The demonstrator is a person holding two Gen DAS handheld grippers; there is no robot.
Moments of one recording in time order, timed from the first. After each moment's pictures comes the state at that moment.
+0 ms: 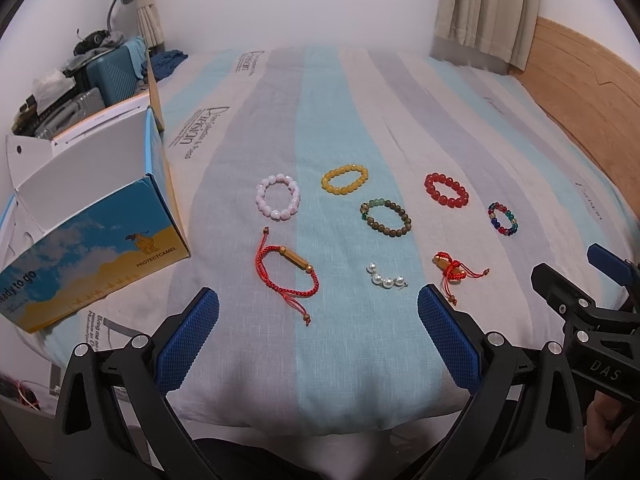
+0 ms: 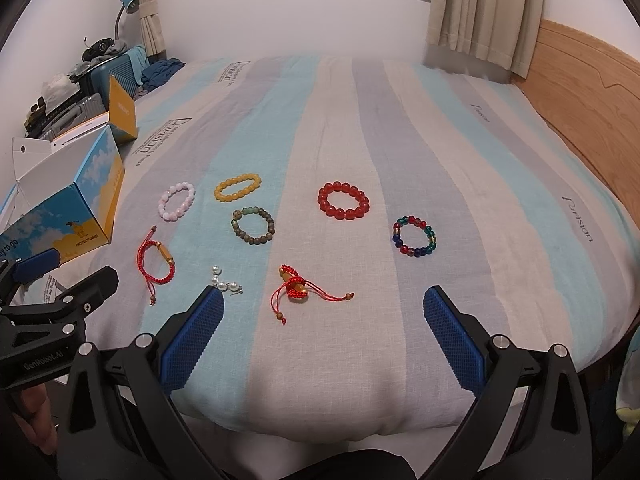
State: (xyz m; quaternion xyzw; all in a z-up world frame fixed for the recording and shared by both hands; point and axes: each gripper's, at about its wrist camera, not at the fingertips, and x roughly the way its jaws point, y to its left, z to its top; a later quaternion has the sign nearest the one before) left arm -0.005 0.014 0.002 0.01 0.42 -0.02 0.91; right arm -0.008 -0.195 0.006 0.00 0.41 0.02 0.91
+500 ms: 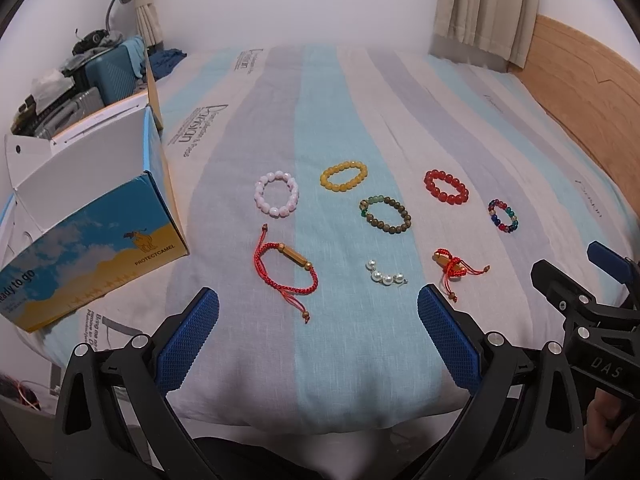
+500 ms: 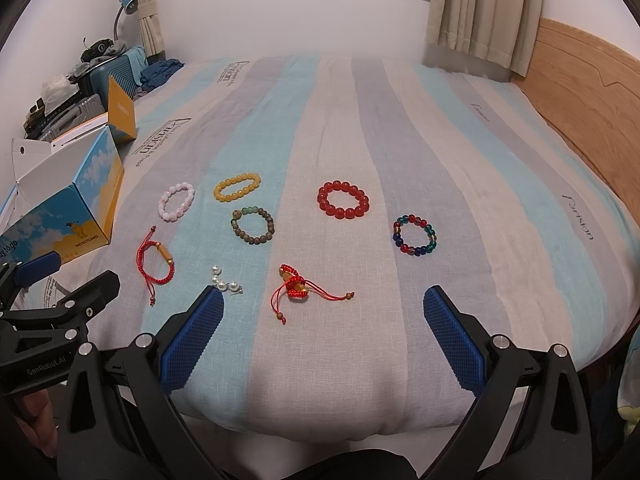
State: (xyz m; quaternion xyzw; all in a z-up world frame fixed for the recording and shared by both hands) left arm -0.005 0.013 0.000 0.00 0.42 -0.02 0.91; right arm -0.008 -0.193 0.006 0.00 0.41 0.02 0.91
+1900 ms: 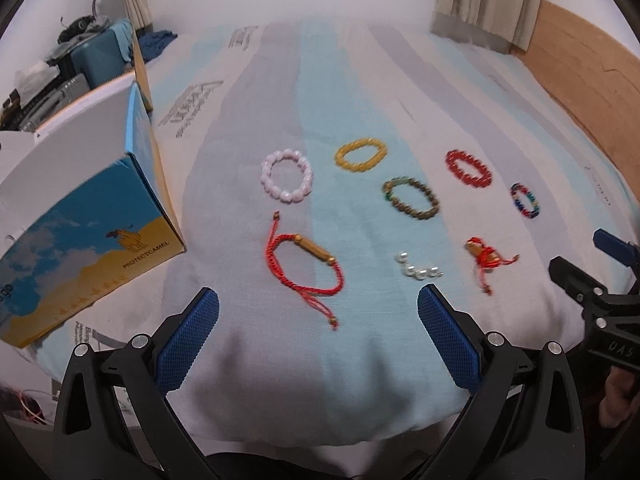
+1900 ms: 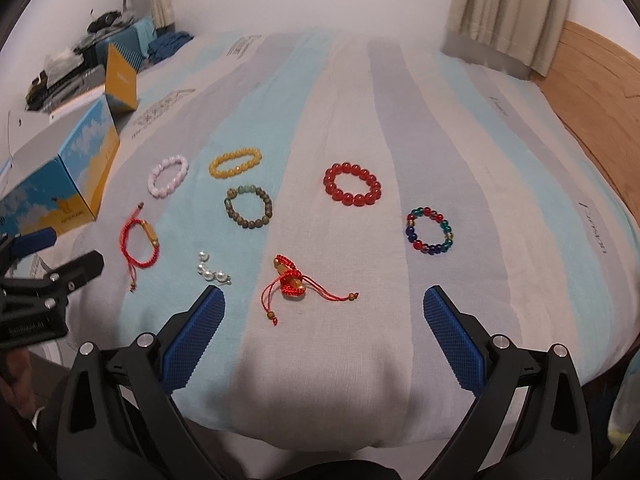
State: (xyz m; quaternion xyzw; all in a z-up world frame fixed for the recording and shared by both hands) left arm 0.034 0.039 -0.035 0.01 0.47 -0.03 0.88; right arm 0.029 -0.191 -0.028 -0.03 0.44 0.04 0.89
